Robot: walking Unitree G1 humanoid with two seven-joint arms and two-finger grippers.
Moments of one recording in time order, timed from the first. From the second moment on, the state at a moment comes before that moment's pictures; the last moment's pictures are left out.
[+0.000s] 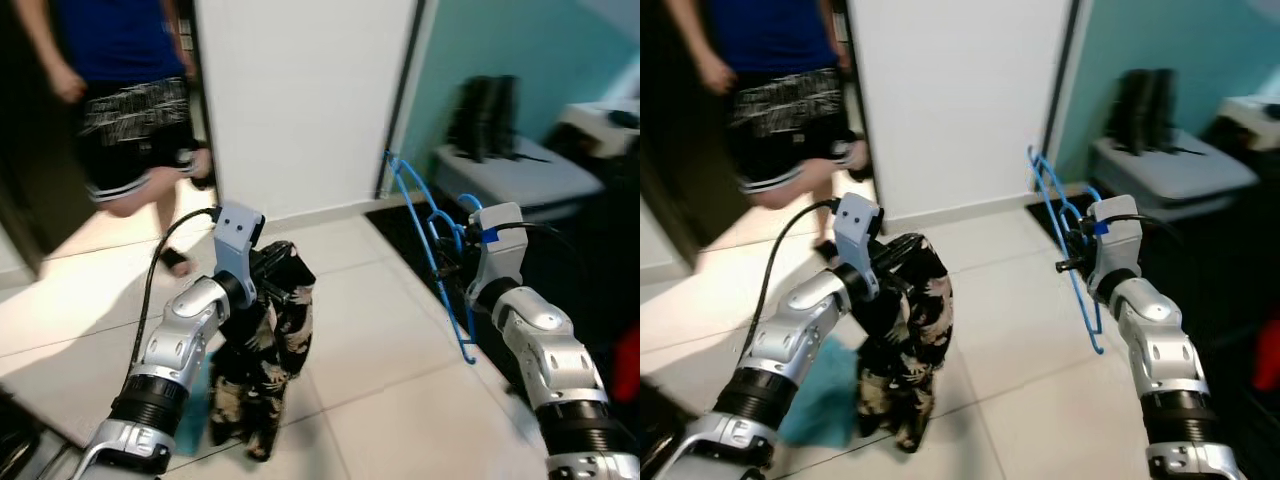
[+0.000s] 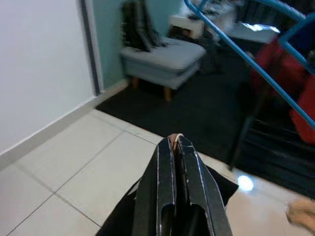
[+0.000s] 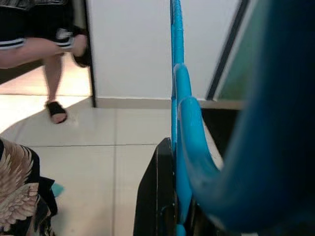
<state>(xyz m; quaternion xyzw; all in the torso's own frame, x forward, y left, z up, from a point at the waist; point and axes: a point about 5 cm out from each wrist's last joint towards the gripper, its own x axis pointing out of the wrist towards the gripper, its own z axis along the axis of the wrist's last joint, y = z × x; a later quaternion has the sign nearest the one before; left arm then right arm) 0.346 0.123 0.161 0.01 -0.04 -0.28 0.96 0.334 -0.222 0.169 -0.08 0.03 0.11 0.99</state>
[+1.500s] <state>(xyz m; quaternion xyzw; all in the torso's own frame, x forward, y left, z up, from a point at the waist) 0.346 0.102 0.333 0.36 -0.32 -0.45 0.75 0.323 -0.250 0.201 -0.05 -0.01 0.19 0.98</state>
